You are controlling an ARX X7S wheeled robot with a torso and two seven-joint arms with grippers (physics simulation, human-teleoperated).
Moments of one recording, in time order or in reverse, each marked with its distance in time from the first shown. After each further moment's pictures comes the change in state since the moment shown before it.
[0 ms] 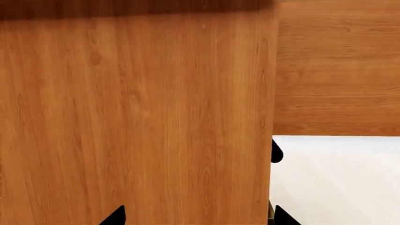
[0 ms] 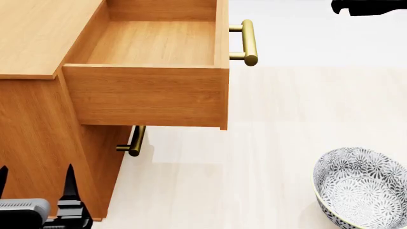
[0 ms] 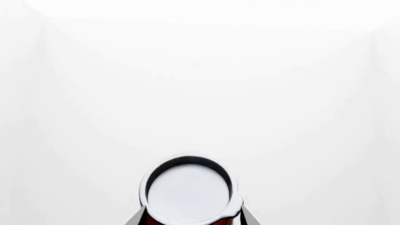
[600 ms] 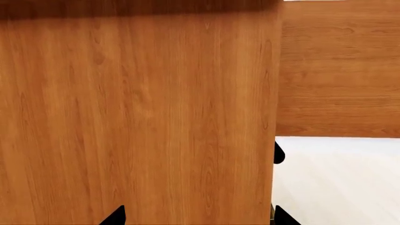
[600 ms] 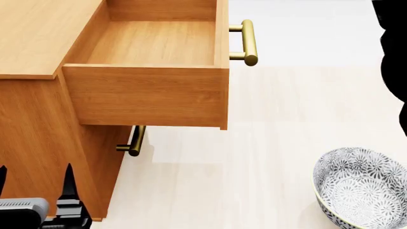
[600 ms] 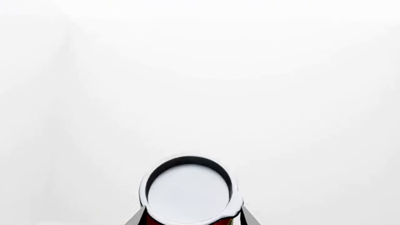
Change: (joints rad) left arm -0.002 -0.005 0.002 -0.002 -0.009 0.005 -0.008; right arm 0.216 -0.180 -0.147 0.318 -0.129 -0.062 -0.145
